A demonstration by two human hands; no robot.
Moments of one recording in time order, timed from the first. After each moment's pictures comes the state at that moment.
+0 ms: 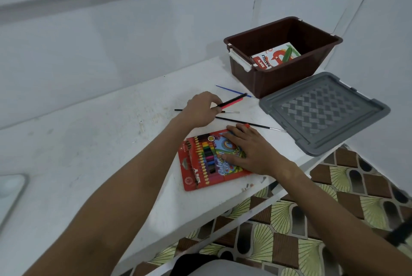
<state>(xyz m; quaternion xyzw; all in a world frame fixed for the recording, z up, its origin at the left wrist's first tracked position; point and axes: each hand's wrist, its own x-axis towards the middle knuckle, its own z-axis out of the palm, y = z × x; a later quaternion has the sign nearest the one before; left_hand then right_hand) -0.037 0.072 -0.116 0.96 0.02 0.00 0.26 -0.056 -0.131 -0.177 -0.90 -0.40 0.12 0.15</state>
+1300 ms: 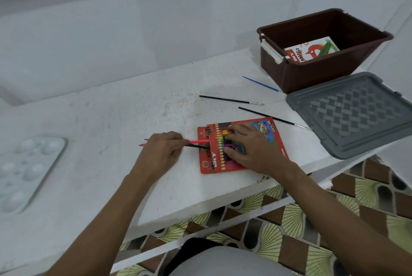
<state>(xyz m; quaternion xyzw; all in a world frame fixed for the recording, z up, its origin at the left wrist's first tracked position) -0.223 0.138 -0.156 0.97 -0.03 0.16 0.16 -0.085 -0.097 -0.175 -0.84 -0.47 0.05 0.25</state>
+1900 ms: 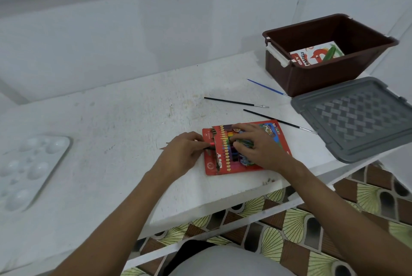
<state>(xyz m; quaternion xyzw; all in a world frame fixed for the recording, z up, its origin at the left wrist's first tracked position) -0.207 0.118 -0.168 0.97 -0.03 0.11 0.20 -0.079 -0.091 -0.168 -0.83 -0.44 0.10 0.34</state>
